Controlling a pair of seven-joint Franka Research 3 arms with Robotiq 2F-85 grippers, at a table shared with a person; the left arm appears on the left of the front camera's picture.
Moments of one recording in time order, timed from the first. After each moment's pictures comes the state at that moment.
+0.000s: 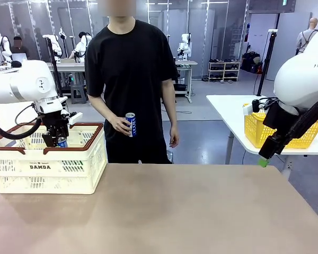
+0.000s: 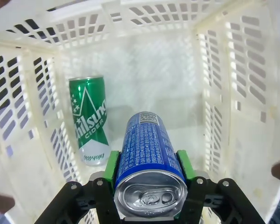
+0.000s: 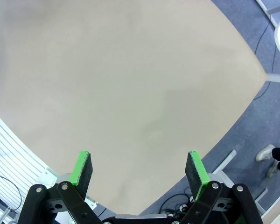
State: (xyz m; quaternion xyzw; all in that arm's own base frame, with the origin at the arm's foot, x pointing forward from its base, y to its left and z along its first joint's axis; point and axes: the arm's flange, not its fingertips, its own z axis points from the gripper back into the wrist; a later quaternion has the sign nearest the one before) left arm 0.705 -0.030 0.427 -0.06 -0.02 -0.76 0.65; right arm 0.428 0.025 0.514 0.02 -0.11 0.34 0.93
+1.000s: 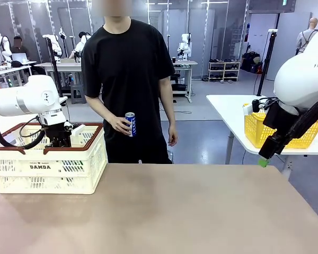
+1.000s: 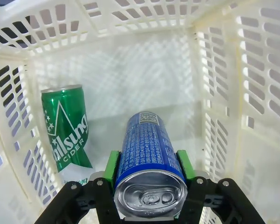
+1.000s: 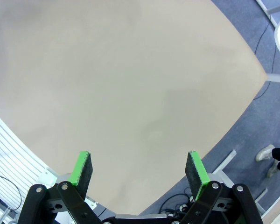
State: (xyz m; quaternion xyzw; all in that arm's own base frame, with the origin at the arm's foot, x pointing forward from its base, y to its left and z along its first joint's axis) left arm 0.703 -0.033 0.382 -0.09 0.00 -0.75 0.65; right arm 0.428 0.025 0.514 0.02 -0.11 0.34 0.93
